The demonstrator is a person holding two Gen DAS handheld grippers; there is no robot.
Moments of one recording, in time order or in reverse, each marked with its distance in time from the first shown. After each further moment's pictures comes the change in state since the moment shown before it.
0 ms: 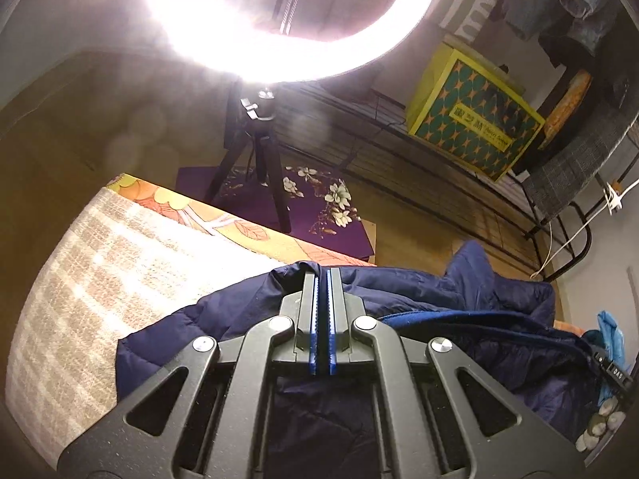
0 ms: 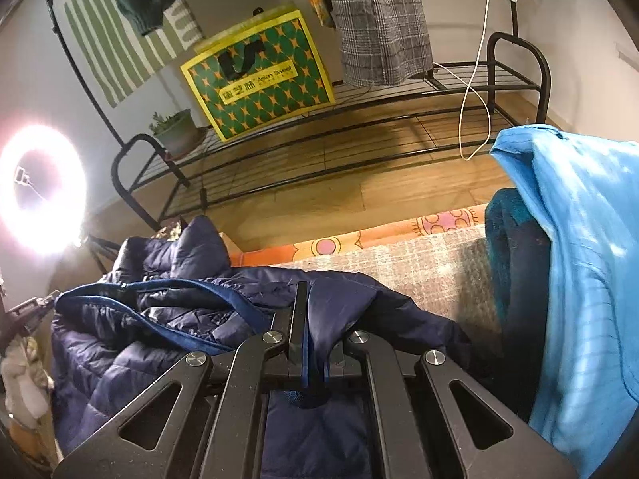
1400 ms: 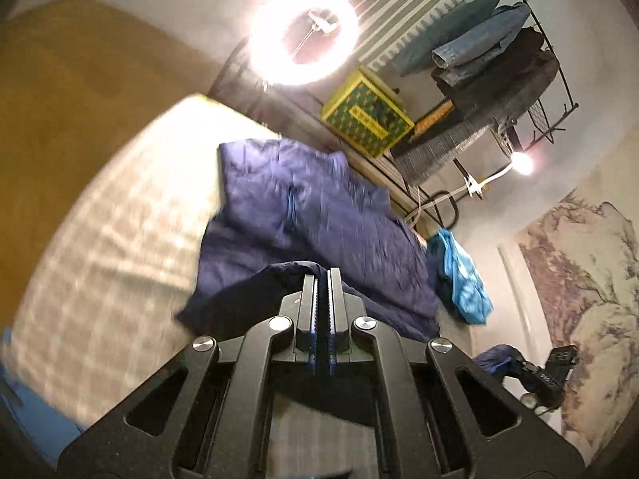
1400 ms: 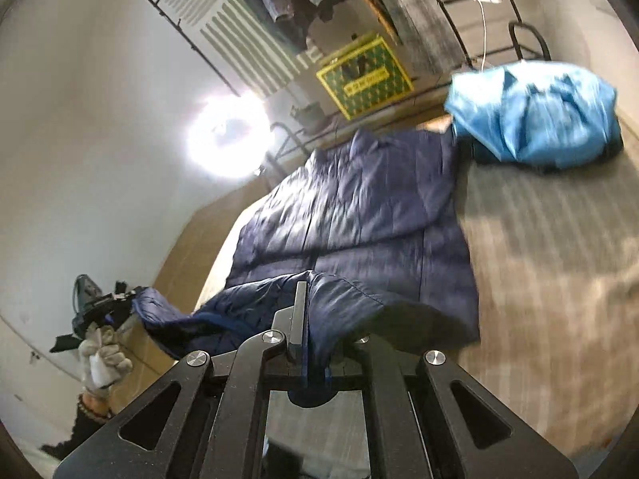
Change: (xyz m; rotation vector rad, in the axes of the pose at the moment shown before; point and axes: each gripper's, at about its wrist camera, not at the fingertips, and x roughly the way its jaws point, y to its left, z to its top) left arm -0.379 0.115 -0.191 -0.125 0.002 -0.384; right arm -0.342 0.004 -0.231 0.014 -0.030 0.404
